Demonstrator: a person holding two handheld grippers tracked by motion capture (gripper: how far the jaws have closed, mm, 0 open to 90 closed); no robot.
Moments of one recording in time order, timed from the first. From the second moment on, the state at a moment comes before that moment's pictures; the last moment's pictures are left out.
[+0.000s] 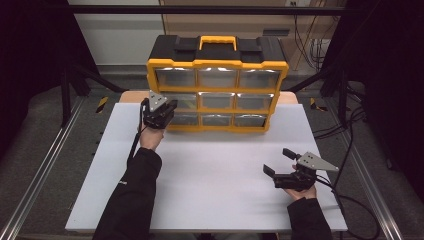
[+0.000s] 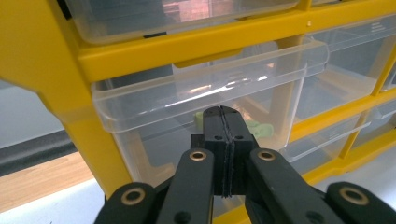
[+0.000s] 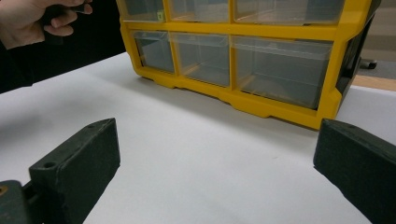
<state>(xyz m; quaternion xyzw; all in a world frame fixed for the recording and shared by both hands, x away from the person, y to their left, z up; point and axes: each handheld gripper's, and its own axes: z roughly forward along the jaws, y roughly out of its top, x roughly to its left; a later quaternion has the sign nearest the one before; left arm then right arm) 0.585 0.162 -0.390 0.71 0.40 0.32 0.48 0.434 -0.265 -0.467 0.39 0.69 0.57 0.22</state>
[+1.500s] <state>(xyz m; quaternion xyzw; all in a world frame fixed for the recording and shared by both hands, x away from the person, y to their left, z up) 0.566 0.176 -0.390 0.71 0.39 0.31 0.50 0.434 -0.265 -0.468 0.39 0.69 0.57 0.22</state>
